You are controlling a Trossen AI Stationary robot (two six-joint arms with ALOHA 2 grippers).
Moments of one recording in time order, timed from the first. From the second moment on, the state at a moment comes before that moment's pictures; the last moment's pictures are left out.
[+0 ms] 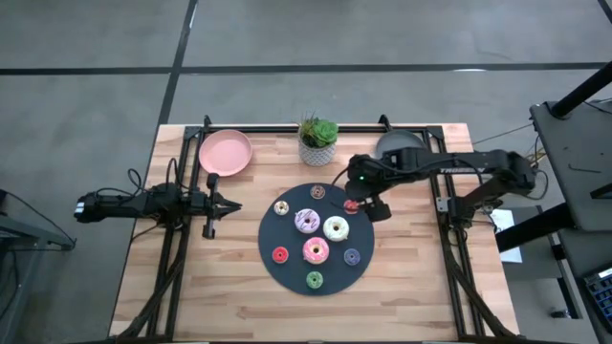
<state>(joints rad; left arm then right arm) -0.04 0.02 0.01 0.02 -0.02 0.10 -0.07 1.47 1.30 -0.99 0.03 -0.37</state>
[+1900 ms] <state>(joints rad) -0.04 0.02 0.01 0.02 -0.02 0.10 -0.15 1.71 1.07 -0.73 -0.05 -0.50</state>
